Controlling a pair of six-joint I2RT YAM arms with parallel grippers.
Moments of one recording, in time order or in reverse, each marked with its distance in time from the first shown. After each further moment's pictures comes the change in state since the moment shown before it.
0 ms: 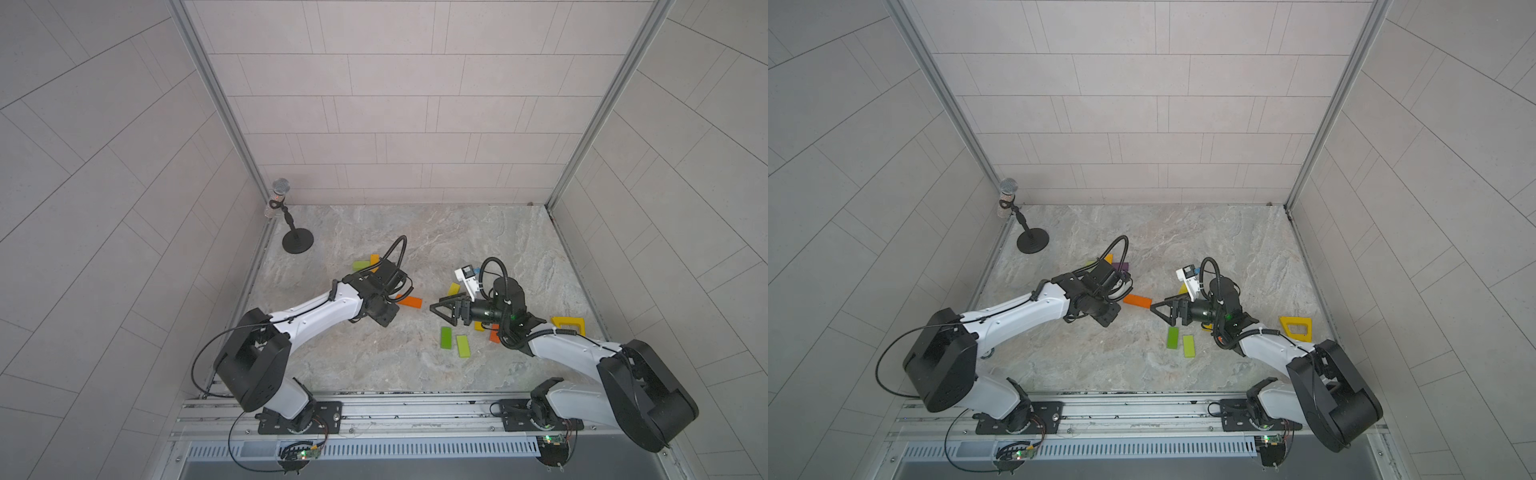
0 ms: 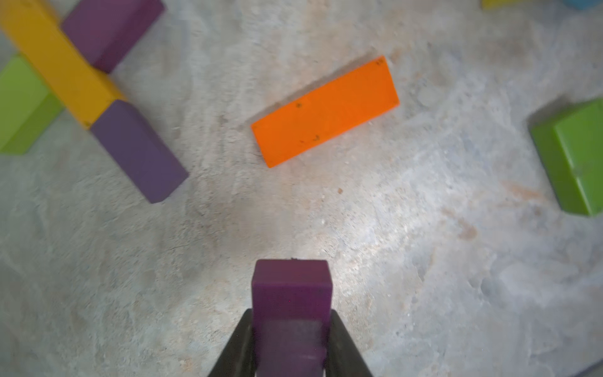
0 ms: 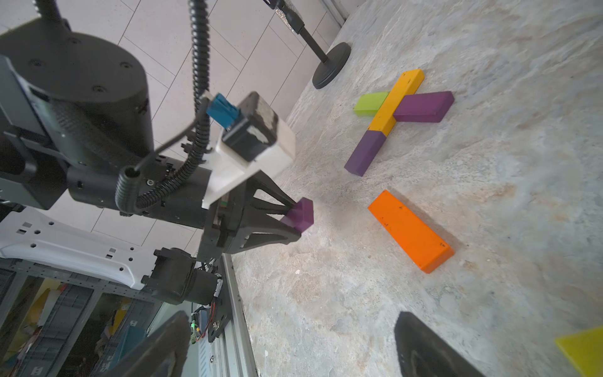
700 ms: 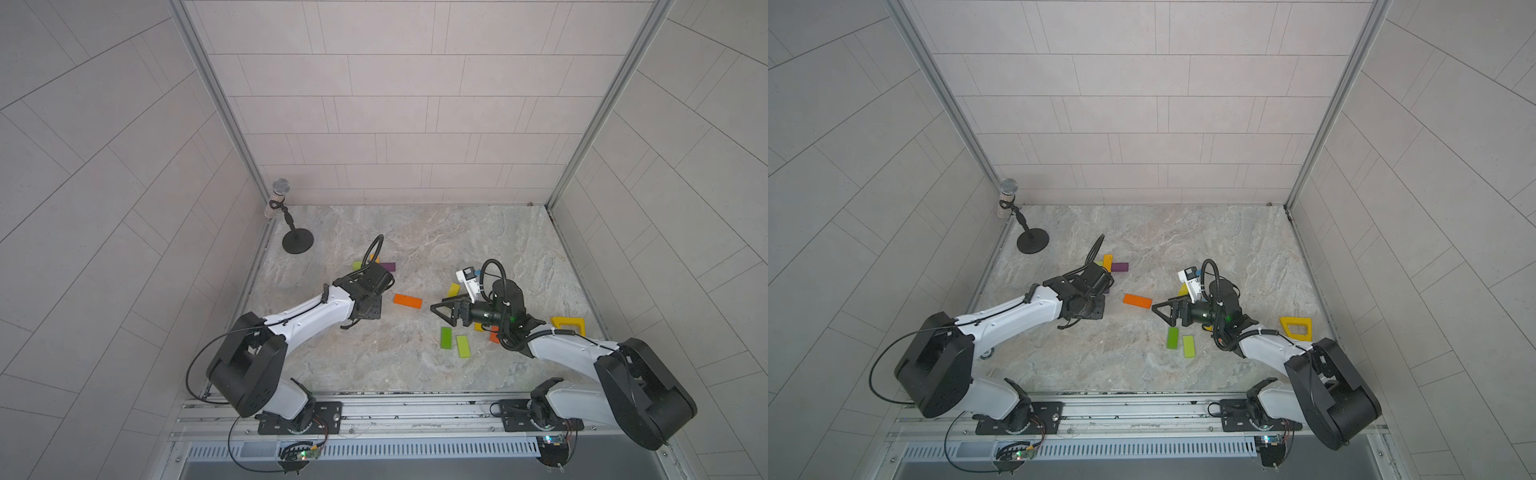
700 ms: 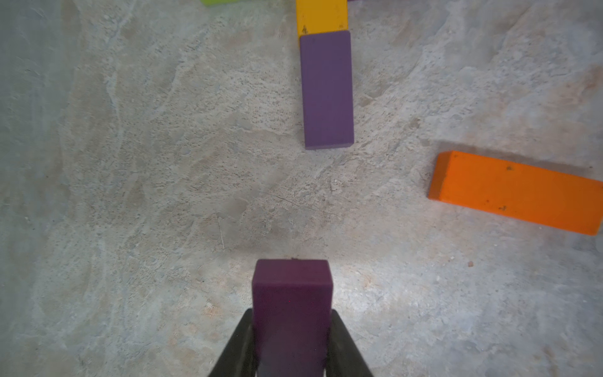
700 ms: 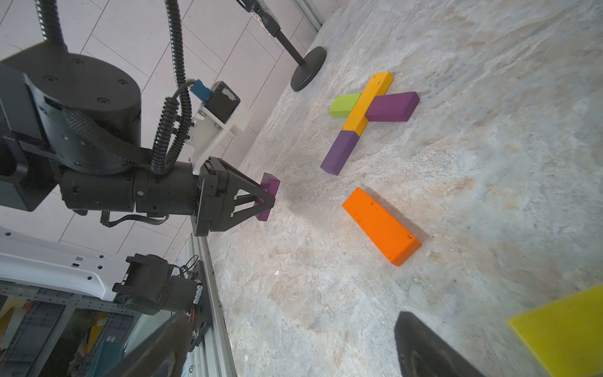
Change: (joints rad) left arm 0.073 0.011 -0.063 0.010 -0.158 -0.457; right arm 0.000 0.015 -0.018 -0.004 0.058 -0.025
